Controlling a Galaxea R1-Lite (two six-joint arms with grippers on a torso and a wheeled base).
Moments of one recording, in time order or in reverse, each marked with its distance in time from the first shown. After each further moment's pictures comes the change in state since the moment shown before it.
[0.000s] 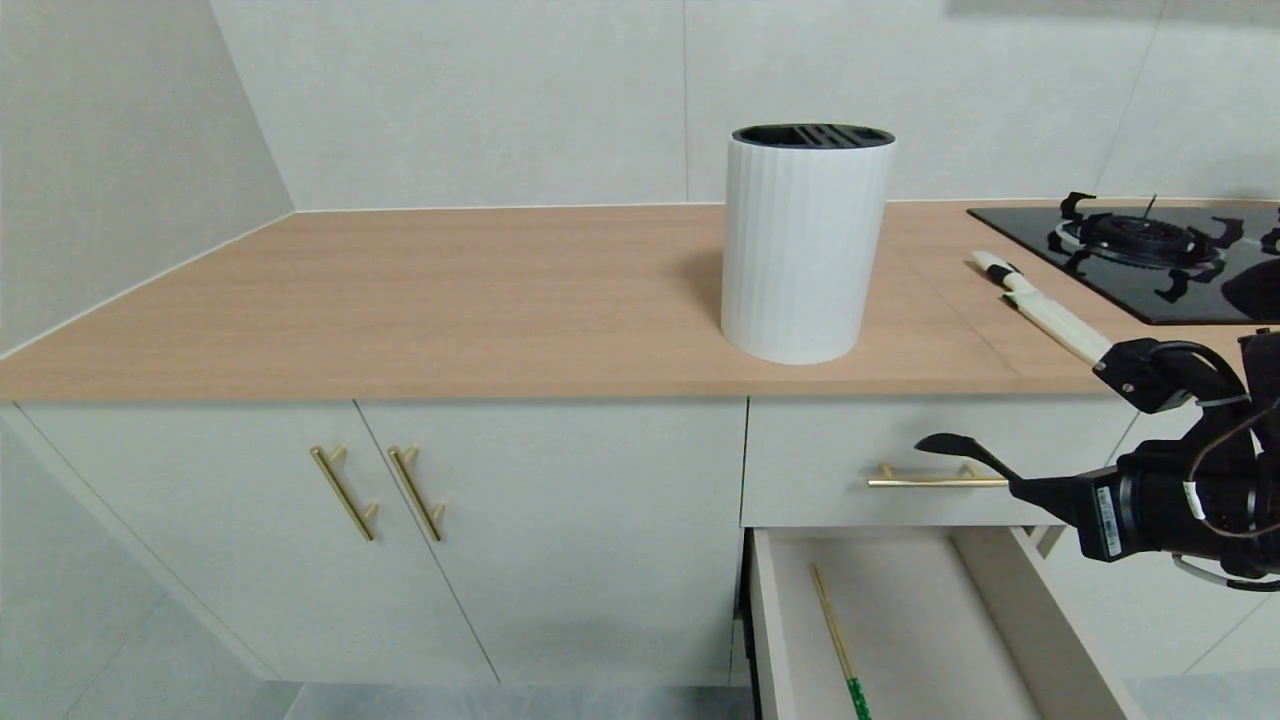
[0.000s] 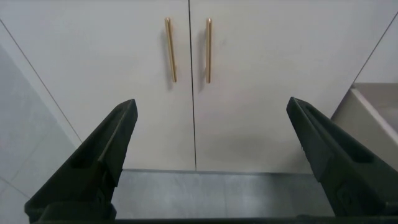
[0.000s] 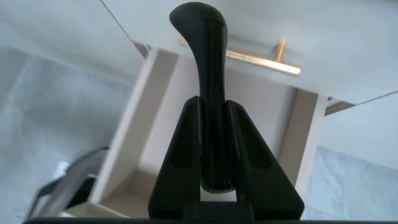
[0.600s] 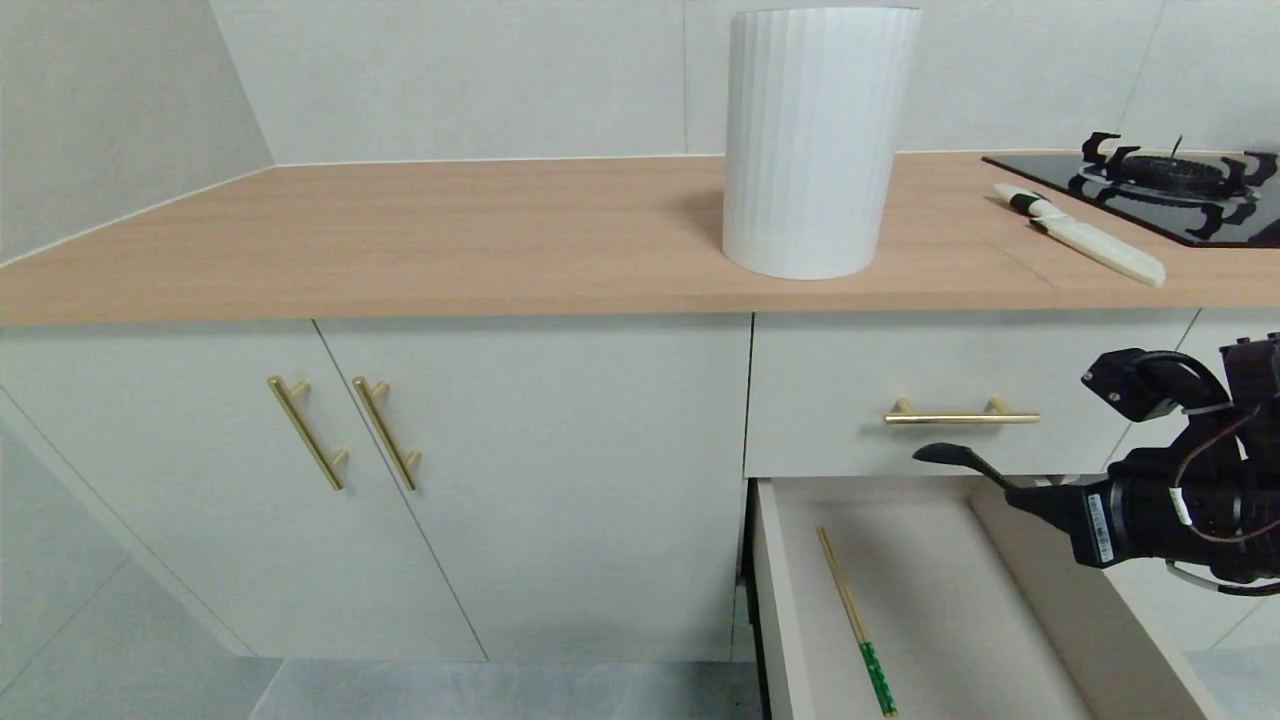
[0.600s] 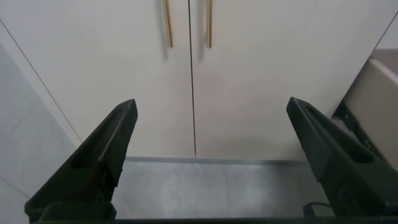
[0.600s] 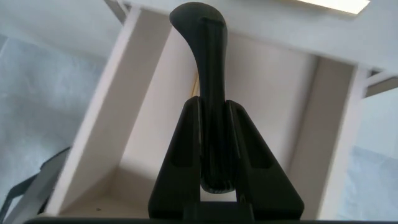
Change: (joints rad) left arm 0.000 0.000 0.000 0.002 0.000 0.000; right arm 0.000 0.023 0.006 0.000 -0.001 -0.002
